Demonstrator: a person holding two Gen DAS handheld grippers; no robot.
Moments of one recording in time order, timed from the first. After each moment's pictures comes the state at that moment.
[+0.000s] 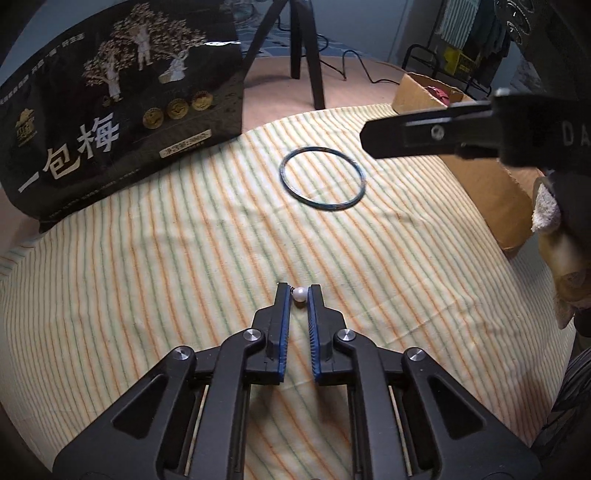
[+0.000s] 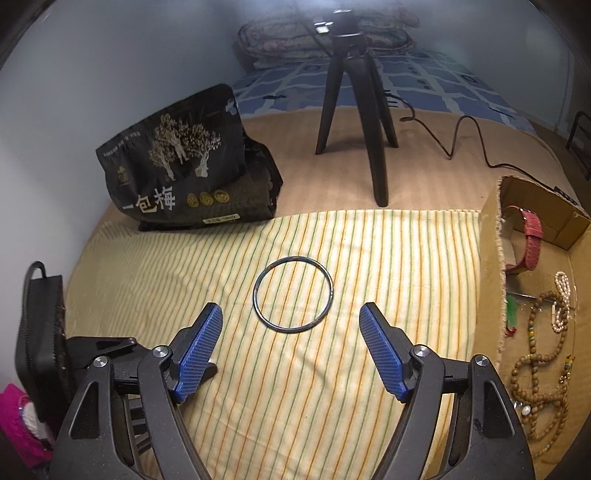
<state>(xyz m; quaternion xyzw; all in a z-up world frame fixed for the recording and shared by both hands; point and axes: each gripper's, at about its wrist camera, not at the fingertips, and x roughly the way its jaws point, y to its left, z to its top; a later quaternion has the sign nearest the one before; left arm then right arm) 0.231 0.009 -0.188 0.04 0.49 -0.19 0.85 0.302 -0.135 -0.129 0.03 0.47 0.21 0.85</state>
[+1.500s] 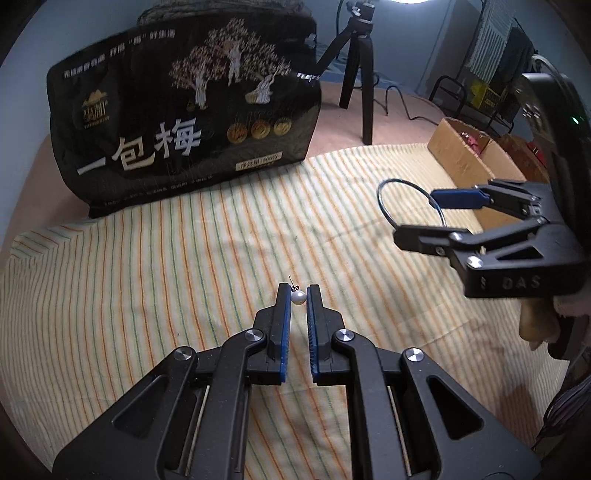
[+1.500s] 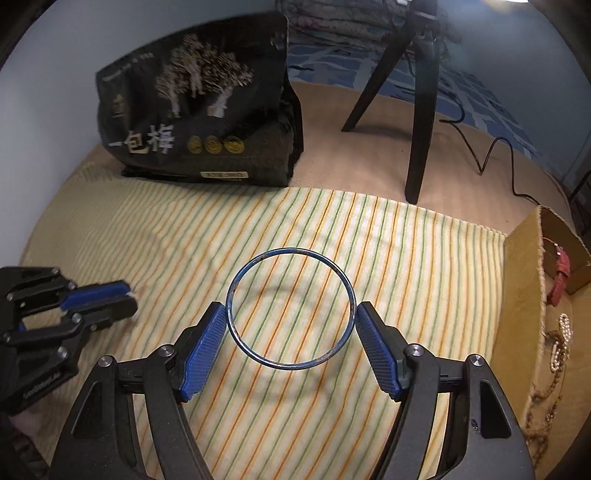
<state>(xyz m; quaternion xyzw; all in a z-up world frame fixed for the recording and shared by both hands) 0.224 0.053 -0.162 -0.01 0.47 -0.14 0.87 0.292 -0.102 -0.152 -0.07 0.48 0.21 0.85</state>
